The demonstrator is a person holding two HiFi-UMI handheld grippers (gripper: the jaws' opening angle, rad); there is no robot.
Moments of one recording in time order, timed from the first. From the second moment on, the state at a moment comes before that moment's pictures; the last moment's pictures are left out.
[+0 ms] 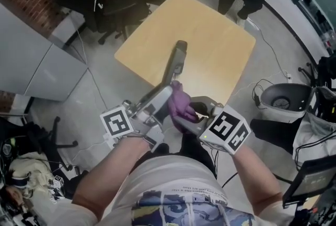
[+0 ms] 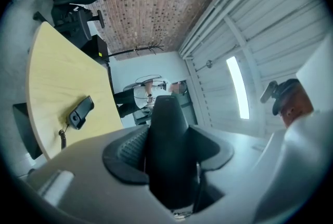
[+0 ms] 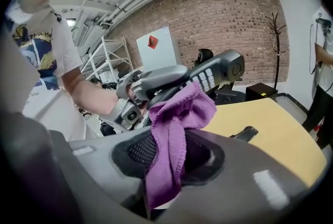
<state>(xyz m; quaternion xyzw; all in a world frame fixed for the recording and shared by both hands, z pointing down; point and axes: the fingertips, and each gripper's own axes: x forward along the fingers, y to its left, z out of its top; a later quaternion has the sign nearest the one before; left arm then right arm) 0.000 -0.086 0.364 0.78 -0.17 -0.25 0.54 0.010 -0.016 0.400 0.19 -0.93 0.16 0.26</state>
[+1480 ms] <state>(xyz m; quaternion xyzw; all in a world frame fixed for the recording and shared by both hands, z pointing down) 0.020 -0.106 0.372 0.76 -0.16 -0.27 0.57 0.019 0.011 0.391 0.18 -0.94 0.16 0.26</state>
